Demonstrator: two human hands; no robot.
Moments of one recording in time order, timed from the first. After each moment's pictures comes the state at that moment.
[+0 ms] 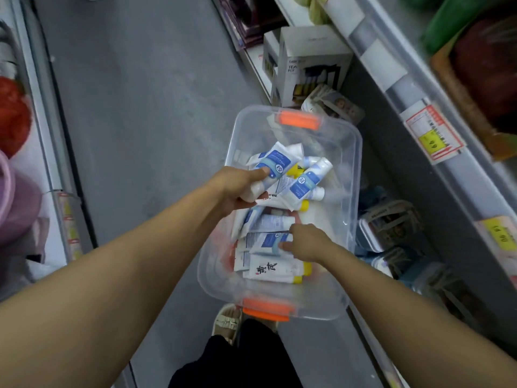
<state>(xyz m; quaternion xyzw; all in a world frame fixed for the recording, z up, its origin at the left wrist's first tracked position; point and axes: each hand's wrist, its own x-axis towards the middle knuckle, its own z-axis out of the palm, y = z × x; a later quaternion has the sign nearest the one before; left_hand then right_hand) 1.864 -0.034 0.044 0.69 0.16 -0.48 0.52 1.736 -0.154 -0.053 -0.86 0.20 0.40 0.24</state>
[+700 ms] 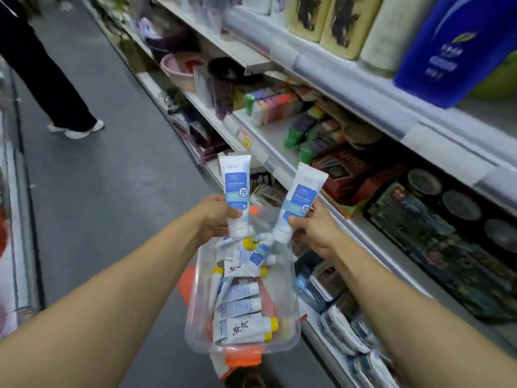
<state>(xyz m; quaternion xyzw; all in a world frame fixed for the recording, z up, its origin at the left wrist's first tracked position) 1.847 -0.047 0.230 0.72 -0.01 -0.43 0.54 1.725 -0.204 0.201 -0.61 0.35 -0.08 0.71</state>
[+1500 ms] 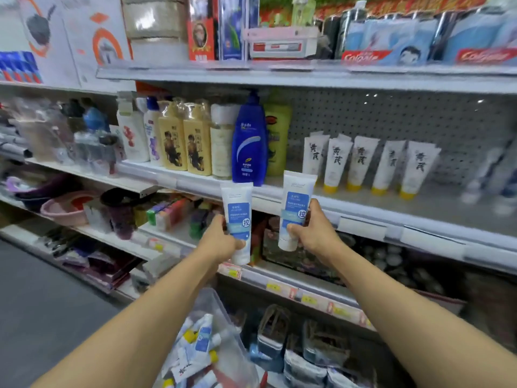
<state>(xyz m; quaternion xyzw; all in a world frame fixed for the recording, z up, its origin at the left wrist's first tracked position) 1.711 -0.073 0.394 0.70 -0.38 -0.33 0.51 1.541 -0.154 0.410 -0.70 0.43 -0.35 0.44</state>
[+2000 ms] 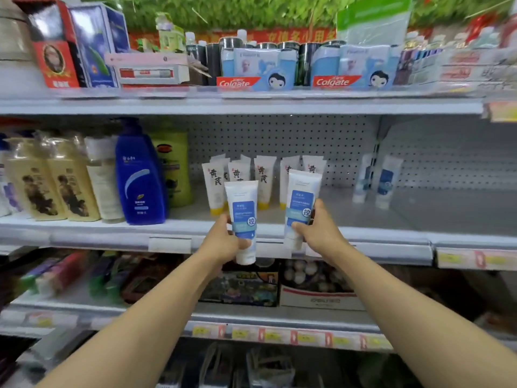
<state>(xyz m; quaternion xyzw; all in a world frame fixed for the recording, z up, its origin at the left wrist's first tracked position) 1.566 -0.196 0.436 0.59 -0.51 -0.42 0.46 1.378 -0.225 0.444 -0.62 0.54 -0.45 0.35</state>
